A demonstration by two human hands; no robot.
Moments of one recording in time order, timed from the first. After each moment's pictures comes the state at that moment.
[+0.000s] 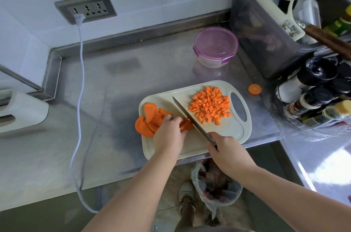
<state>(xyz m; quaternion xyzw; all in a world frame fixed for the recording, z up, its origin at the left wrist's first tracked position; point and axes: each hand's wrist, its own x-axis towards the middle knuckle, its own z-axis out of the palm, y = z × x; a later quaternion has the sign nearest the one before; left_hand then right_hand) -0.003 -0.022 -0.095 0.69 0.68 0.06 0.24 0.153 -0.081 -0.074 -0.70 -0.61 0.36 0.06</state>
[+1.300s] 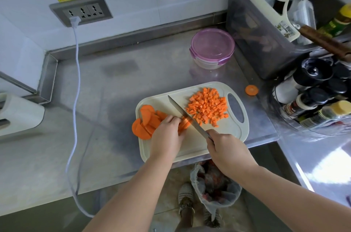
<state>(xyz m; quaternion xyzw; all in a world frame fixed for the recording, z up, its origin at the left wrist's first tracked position) -0.005 -0.021 -0.103 0.75 0.62 0.14 0.18 0.154 -0.077 -0.059 -0.69 -0.66 0.30 0.03</state>
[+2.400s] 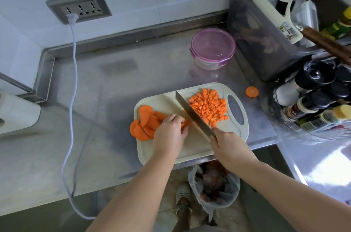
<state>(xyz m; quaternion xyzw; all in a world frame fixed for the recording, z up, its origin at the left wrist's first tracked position) 0.005 -0.013 -0.118 0.76 0.60 0.21 0.14 0.164 -0.061 -0.065 -0.72 -0.60 0.35 -0.01</state>
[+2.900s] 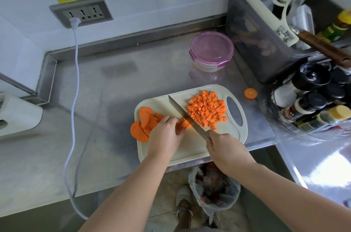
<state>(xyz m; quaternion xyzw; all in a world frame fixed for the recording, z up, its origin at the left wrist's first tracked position) -0.006 -0.013 -0.110 0.75 0.62 0.21 0.15 0.157 -0.065 -0.057 -0.69 -0.65 0.31 -0.02</state>
